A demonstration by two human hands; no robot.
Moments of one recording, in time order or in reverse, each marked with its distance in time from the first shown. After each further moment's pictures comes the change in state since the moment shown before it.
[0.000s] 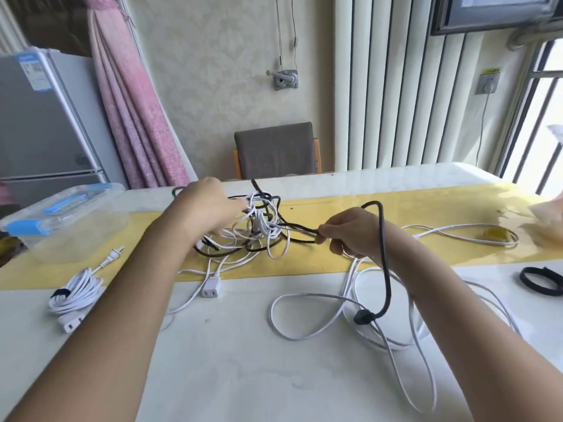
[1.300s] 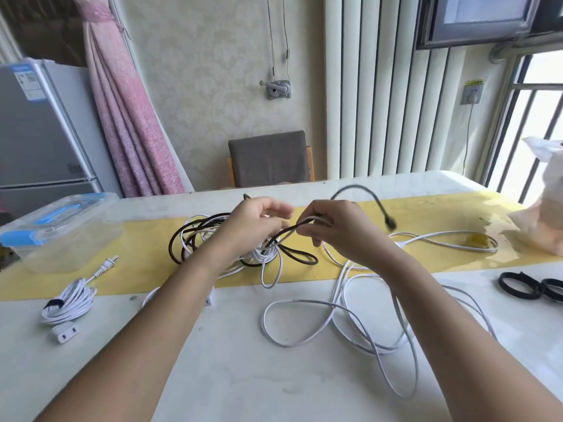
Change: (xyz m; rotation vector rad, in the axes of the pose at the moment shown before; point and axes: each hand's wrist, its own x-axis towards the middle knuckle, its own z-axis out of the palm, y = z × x) left_hand 0.006 0.026 0.052 -0.614 -0.084 0.236; right_hand -0.007 -0.005 -0.005 -0.186 0.201 -0.476
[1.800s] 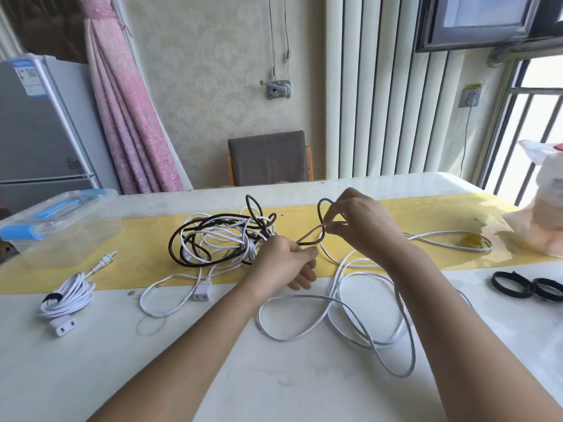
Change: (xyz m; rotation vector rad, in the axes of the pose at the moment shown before) left_hand -0.024 -0.014 0.060 -0.148 -0.143 -0.281; right_hand 0.002 0.022 -0.016 -0.547 0.068 0.106
